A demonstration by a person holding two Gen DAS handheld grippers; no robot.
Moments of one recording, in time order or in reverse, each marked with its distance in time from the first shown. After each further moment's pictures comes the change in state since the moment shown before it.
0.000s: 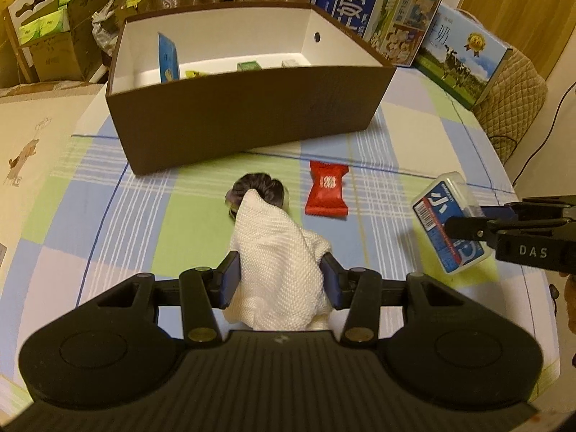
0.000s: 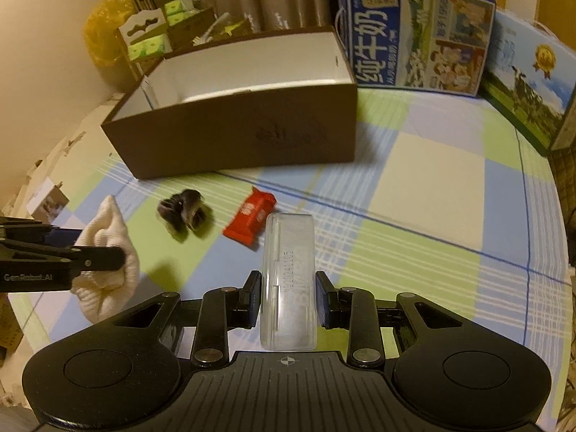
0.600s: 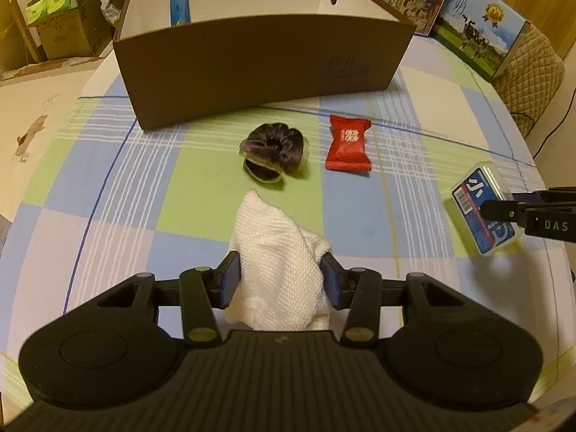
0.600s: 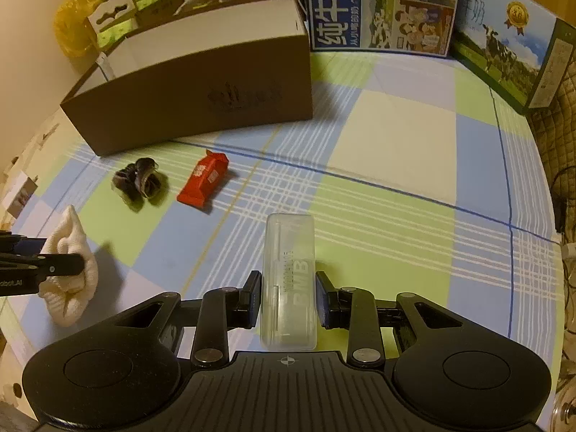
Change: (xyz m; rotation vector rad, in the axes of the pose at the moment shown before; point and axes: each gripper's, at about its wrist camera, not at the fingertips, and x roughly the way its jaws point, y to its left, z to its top) left arm 0.021 0.005 -0.028 -0.008 0.079 0.049; right arm 0.014 -0.031 -0.028 0.060 0.068 -0.069
